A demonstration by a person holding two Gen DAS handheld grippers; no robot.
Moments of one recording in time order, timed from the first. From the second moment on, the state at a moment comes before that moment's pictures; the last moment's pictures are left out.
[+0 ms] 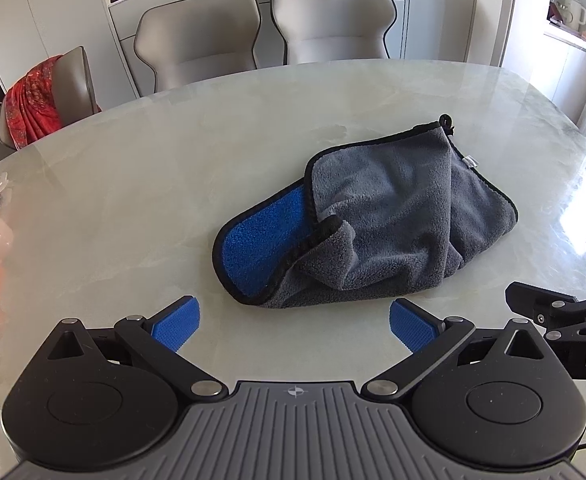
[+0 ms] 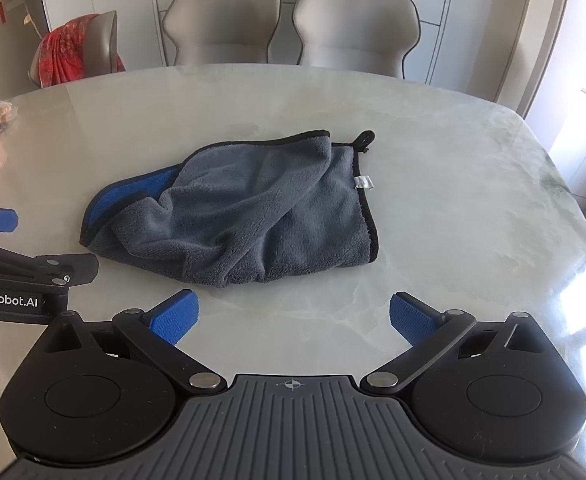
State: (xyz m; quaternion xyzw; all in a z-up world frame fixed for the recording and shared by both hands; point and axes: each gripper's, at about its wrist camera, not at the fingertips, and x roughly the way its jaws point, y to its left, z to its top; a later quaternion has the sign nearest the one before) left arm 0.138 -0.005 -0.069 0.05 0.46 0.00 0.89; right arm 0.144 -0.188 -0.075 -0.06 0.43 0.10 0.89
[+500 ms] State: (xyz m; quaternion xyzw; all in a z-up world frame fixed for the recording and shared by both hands) left arm 0.160 -0.006 -0.078 0.05 0.47 0.00 0.88; right arm 0.168 -0.189 -0.087 -0.06 0.44 0.10 0.89
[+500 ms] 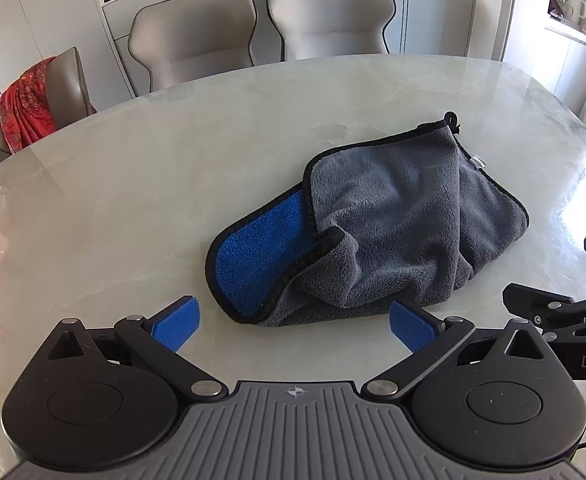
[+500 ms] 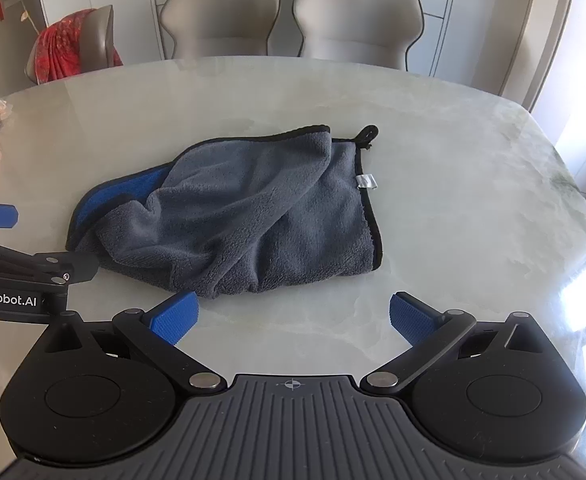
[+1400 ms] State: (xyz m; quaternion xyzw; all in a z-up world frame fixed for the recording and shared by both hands) left arm 0.238 0.006 -0.063 -0.01 0.43 -0.09 0.90; right arm 0.267 -0.217 -0.069 -0.03 0.36 0.18 0.92
